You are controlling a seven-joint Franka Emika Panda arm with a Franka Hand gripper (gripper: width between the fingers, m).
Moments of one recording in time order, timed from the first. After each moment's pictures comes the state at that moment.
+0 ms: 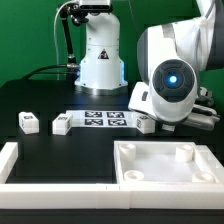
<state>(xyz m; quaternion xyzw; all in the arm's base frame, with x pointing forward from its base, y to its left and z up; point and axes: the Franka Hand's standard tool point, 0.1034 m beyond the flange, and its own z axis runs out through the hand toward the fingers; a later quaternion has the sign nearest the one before) 0.378 0.139 0.009 -0.85 0.20 0.48 0.05</state>
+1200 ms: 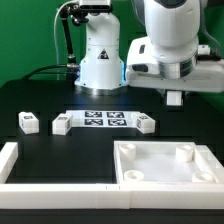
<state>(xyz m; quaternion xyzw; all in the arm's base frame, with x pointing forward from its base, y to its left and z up) 0.471 0.114 0.100 -0.94 0.16 0.29 0.08</state>
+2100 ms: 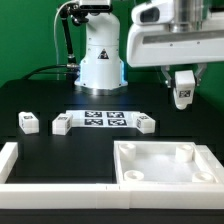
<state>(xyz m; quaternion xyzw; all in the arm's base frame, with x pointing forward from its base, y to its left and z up) 0.571 0.089 0.161 -1.00 0.07 0.01 0.05</state>
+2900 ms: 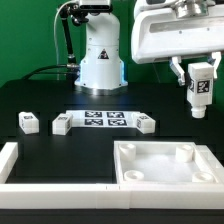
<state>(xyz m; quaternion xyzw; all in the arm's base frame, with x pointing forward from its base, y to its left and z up) 0.624 0.090 0.168 -0.96 0.01 -0.26 0.05</state>
